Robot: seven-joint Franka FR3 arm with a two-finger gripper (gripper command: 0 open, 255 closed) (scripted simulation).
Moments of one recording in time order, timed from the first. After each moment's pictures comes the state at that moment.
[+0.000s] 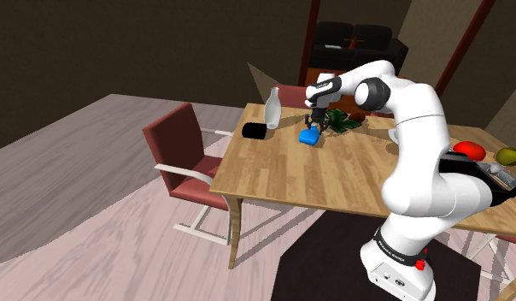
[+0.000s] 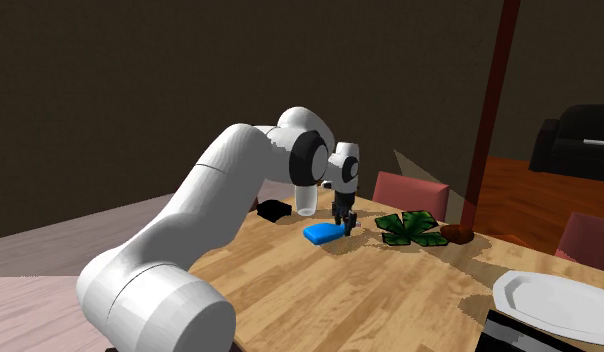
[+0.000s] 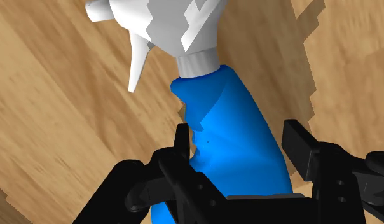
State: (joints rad) arm -0.69 0.84 0.06 -1.26 -0.06 2.06 -2.44
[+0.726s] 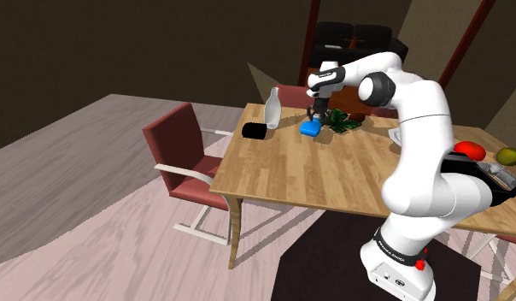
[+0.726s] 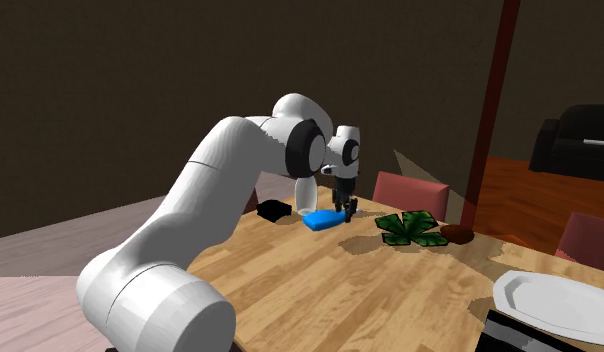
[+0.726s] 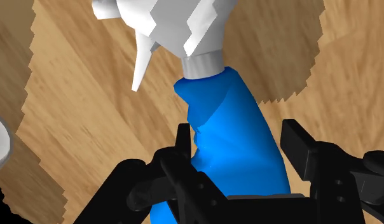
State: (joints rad) arm -0.69 0.77 0.07 -1.24 -0.05 1.96 -2.44
